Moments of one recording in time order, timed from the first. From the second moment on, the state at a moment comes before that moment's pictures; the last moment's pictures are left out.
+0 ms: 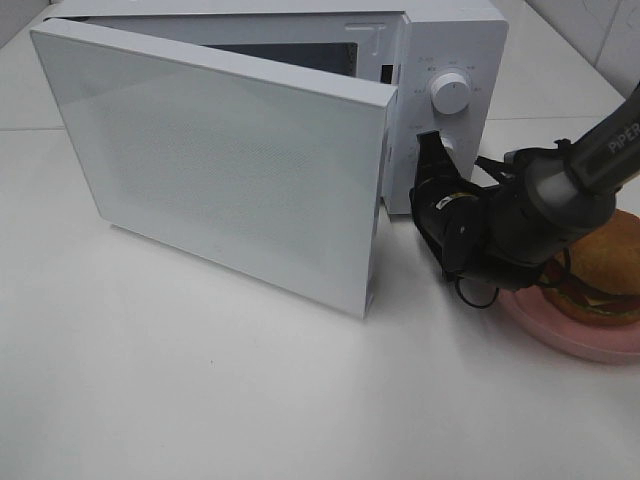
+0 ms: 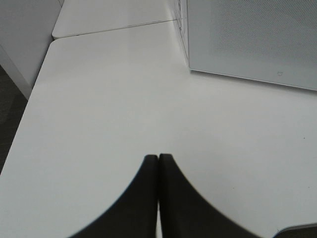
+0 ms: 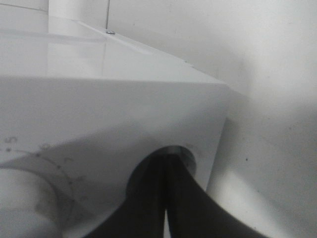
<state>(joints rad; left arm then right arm) 0.02 0.00 -0.50 -0.04 1.05 0.17 0.53 2.16 -0.91 0.64 -0.84 1.03</state>
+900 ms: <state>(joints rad) 0.02 0.00 -0.50 -0.04 1.05 0.17 0.52 1.97 -0.64 0.05 -0.89 0.92</state>
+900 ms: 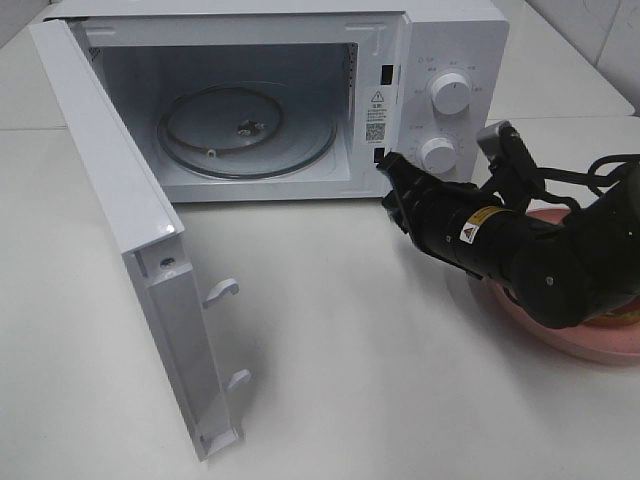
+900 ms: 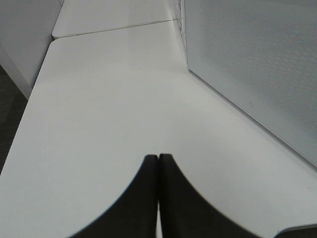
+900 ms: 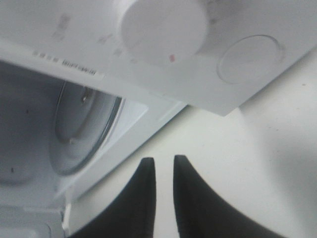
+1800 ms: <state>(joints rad) 0.02 0.00 -0.50 -0.04 1.05 0.17 0.52 1.77 -0.79 -0.43 -0.16 0.40</state>
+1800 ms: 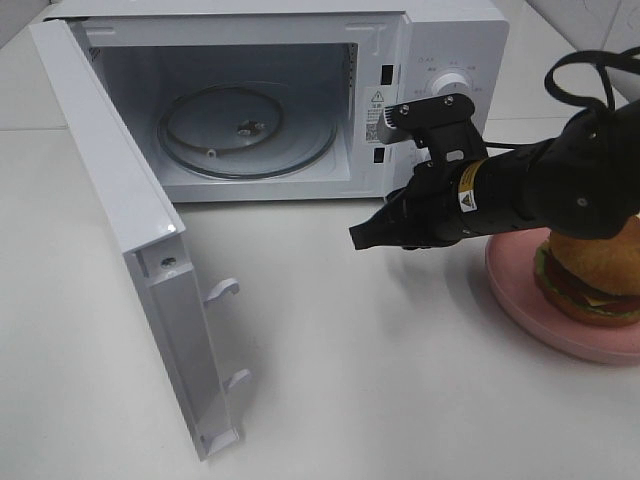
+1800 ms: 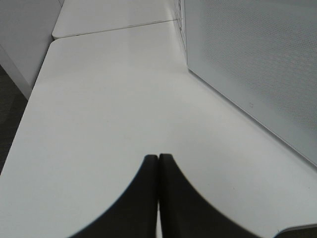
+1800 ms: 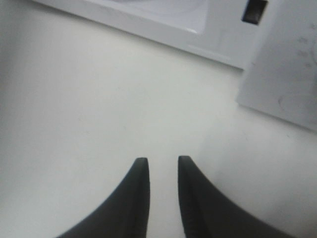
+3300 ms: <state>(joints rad) 0.02 0.00 -0.50 -0.04 1.05 0.17 0.42 1.91 -1.08 -0.25 0.69 0.19</state>
